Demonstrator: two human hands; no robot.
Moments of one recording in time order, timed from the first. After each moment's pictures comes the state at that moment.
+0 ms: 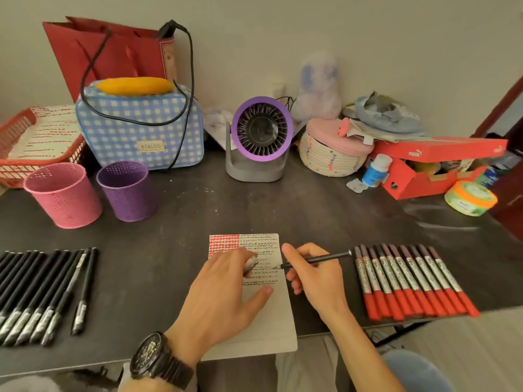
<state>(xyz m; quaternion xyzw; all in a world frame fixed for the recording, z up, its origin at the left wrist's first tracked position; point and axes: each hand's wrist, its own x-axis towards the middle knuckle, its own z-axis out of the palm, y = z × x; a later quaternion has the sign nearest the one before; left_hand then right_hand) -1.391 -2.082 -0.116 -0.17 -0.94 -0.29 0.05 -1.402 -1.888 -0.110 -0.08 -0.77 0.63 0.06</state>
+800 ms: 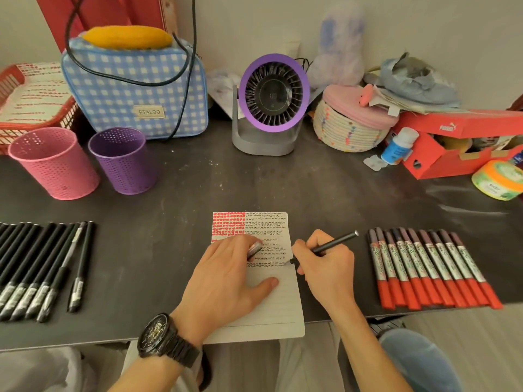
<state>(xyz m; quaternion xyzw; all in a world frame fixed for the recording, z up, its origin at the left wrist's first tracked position) -1.399 -2.082 -0.143 -0.16 -0.95 -0.27 0.03 -1.410 -1.890 -0.139 -0.09 -0.84 0.52 0.14</state>
